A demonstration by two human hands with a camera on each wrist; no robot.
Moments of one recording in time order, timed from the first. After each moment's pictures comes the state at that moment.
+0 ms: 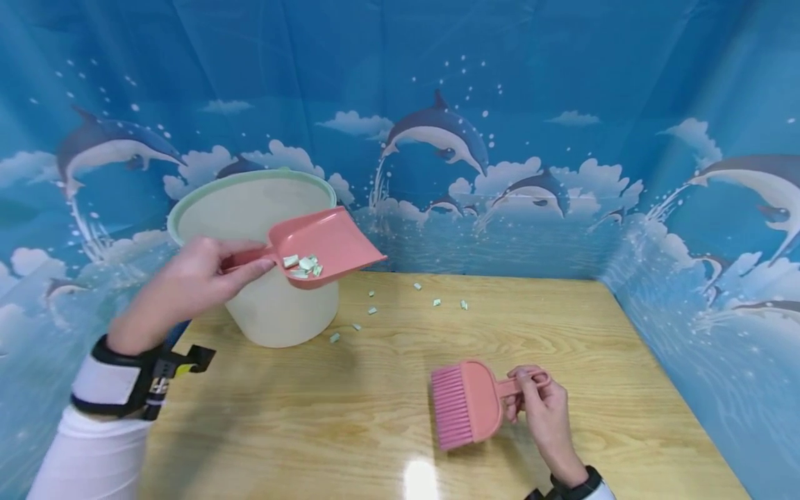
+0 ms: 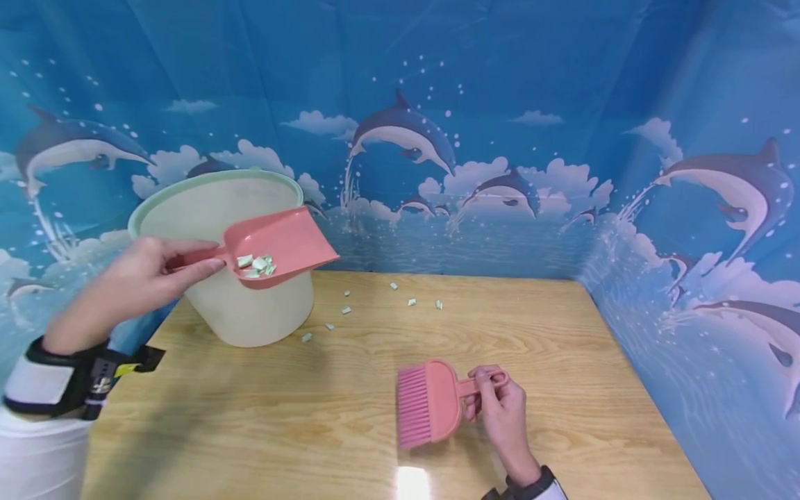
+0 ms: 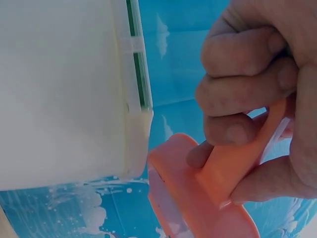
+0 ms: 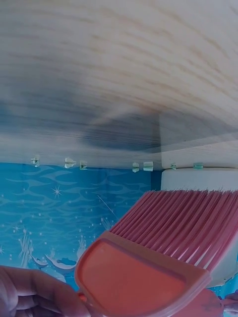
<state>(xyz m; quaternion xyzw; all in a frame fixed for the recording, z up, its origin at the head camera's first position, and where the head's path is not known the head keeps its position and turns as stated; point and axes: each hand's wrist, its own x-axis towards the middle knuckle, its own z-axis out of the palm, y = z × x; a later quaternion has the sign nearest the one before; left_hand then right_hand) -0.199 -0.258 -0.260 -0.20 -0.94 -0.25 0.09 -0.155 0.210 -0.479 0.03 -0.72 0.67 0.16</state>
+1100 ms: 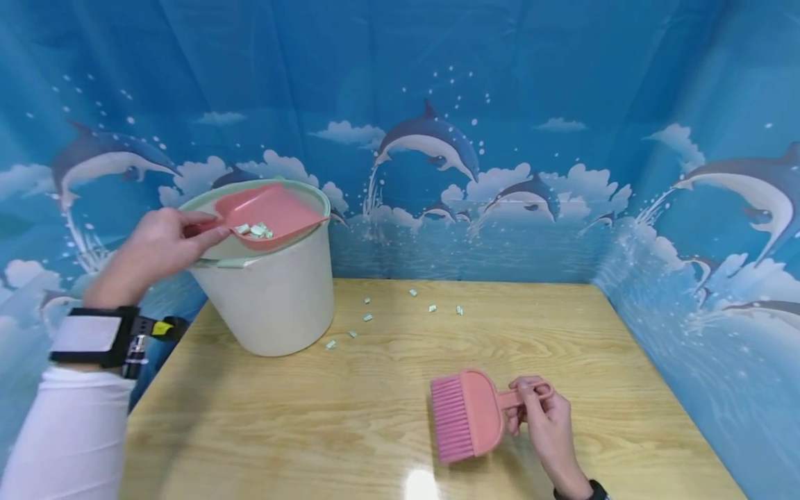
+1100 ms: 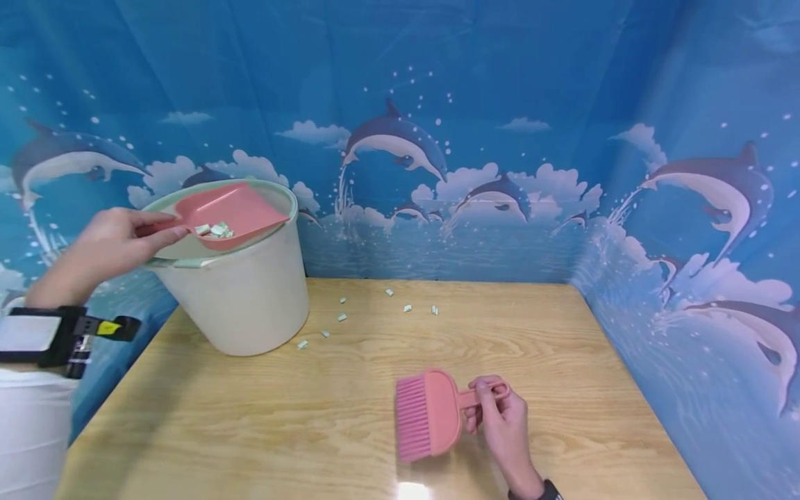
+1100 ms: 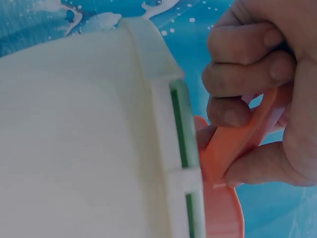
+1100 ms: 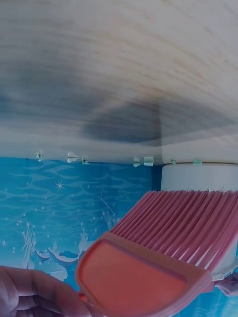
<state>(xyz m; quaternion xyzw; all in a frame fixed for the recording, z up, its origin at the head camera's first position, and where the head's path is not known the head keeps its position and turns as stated) -0.247 -0.307 -0.245 -0.01 -0.97 -0.25 0.06 -0.141 0.214 -0.478 0.07 -0.69 0.70 0.19</state>
